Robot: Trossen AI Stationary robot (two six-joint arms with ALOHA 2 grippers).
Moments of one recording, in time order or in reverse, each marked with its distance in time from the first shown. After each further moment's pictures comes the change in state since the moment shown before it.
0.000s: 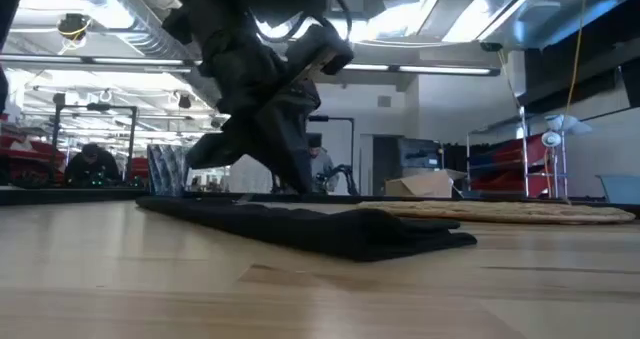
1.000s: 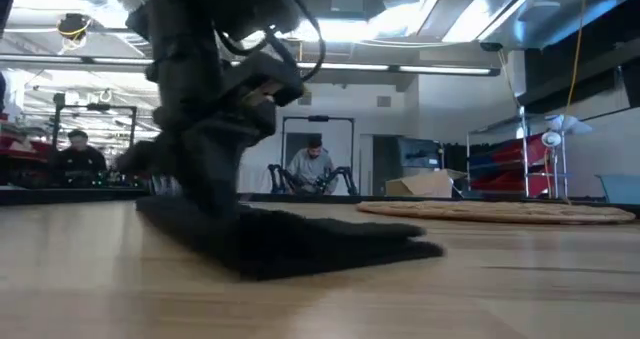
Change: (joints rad) left arm -0.051 -0.004 -0.070 -0.129 0.025 -0.096; right arm 0.000 -0.001 -0.003 -0.005 0.000 0.026
